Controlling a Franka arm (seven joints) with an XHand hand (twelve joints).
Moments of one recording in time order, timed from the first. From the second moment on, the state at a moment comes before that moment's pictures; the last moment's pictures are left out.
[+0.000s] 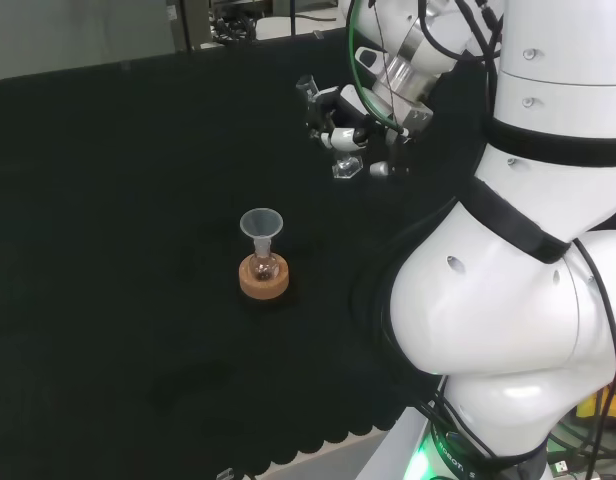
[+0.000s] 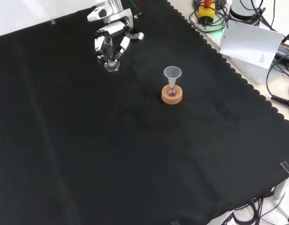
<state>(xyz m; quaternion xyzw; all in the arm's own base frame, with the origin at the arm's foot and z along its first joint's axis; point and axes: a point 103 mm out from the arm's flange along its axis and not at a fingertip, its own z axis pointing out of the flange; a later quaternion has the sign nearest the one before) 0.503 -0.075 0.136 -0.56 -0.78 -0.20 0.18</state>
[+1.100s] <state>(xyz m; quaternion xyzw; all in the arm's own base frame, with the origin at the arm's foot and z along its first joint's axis) 0.433 -0.075 0.190 -0.58 -0.79 -0.10 0.16</state>
